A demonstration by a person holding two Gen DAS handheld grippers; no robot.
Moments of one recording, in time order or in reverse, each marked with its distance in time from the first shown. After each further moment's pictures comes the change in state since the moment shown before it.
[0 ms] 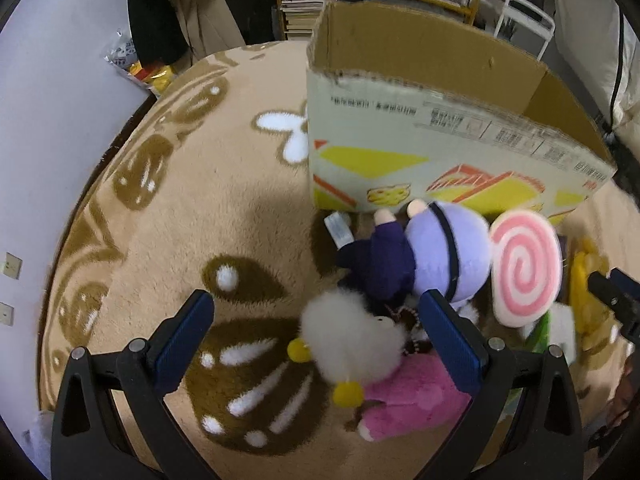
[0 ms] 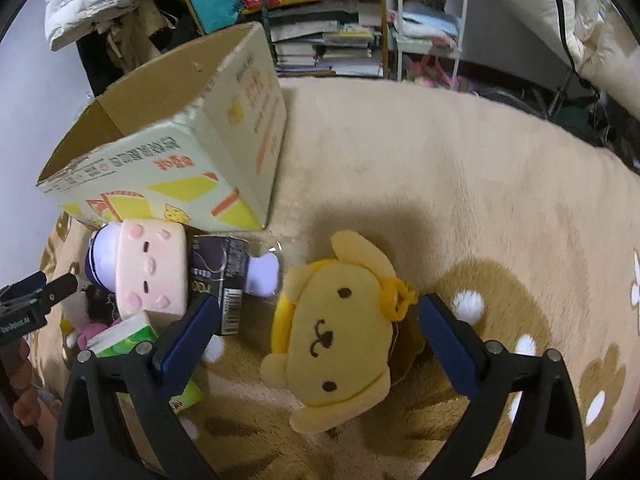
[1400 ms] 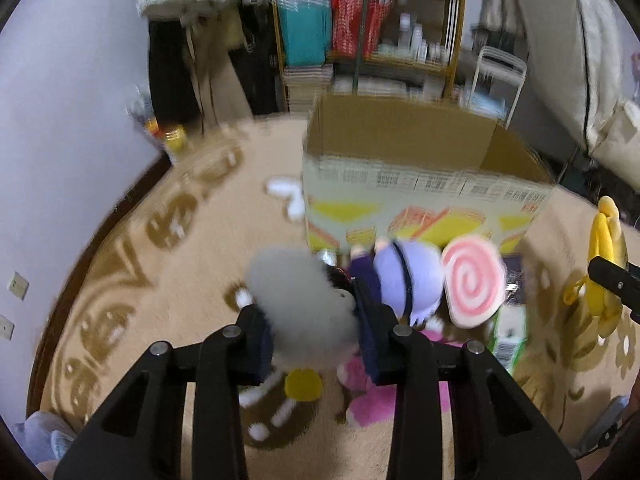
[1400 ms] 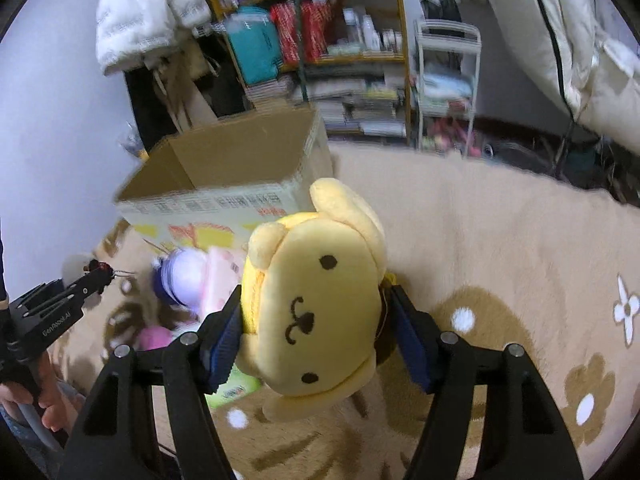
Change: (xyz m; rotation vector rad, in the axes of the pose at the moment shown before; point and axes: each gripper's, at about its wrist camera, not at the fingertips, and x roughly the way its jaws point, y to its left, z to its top) left arm -0.094 -0.018 -0.041 0.001 -0.324 -0.009; right arm -0.085 0.035 -0.019 -0.070 -0.249 0.076
